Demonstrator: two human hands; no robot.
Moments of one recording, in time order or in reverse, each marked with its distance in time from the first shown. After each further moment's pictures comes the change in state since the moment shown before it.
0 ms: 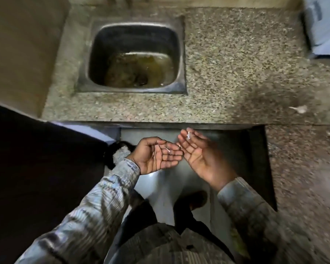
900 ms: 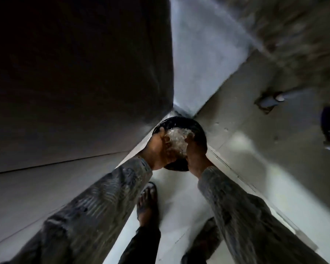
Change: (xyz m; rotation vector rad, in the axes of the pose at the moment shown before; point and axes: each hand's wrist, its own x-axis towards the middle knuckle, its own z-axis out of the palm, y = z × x) left_hand 0.215 -0.070 -0.579 -0.679 0.637 0.213; right_hand 0.531 0.499 -0.043 -1.224 -0.041 0.320
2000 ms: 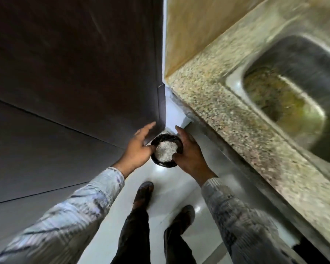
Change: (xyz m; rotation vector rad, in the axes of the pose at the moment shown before) left_hand -0.401 0.023 0.046 0.725 0.220 0.867; right_hand -0.348 -0.166 -0.068 -0.832 -0.142 -0.789
